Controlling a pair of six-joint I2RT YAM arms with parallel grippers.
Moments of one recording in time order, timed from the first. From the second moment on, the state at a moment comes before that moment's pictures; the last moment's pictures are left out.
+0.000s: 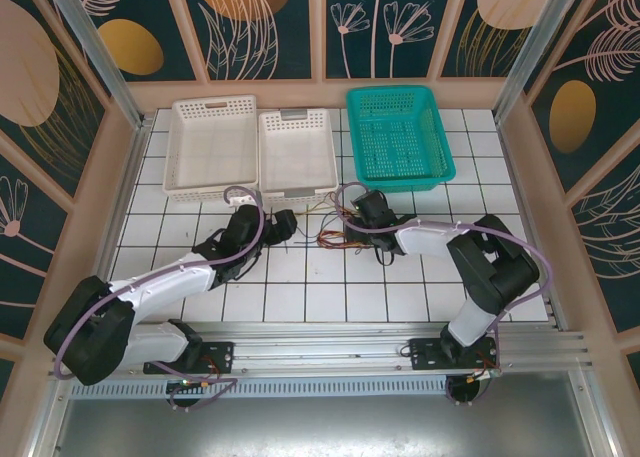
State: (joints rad) left arm -0.67 1.26 0.56 0.09 -0.21 -0.80; right arm 0.64 1.66 0.77 -0.09 0.14 0.54
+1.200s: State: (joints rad) left arm -0.79 1.24 0.49 0.29 0.02 -0.77; right arm 0.64 1.41 0.67 0.11 -0.05 0.51
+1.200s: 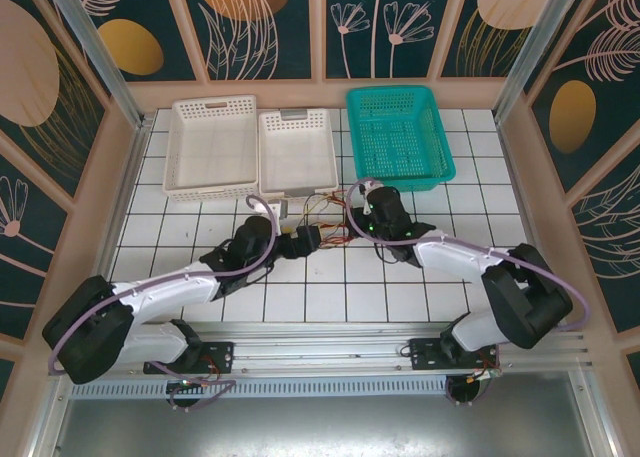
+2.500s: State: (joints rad) left arm -0.82 1.25 0.40 0.57 0.22 -0.77; right arm 0.61 1.34 0.66 0.20 -0.34 0.55
